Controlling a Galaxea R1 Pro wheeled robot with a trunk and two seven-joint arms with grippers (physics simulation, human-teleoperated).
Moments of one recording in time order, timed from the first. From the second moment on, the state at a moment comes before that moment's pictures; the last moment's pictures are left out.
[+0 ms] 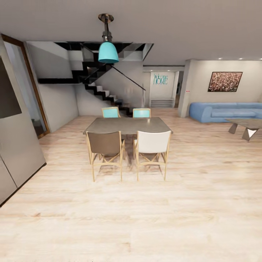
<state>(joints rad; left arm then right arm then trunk) 0.00 0.04 0.00 -0.05 0.00 -0.05 0.00 0.00 -0.01 0.04 0.00 0.02 -0.06 -0.01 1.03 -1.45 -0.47</state>
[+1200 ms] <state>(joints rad) 0.00 0.04 0.00 -0.05 0.00 -0.05 0.00 0.00 -0.01 -0.01 0.00 0.00 -0.08 -0.14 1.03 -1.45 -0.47</state>
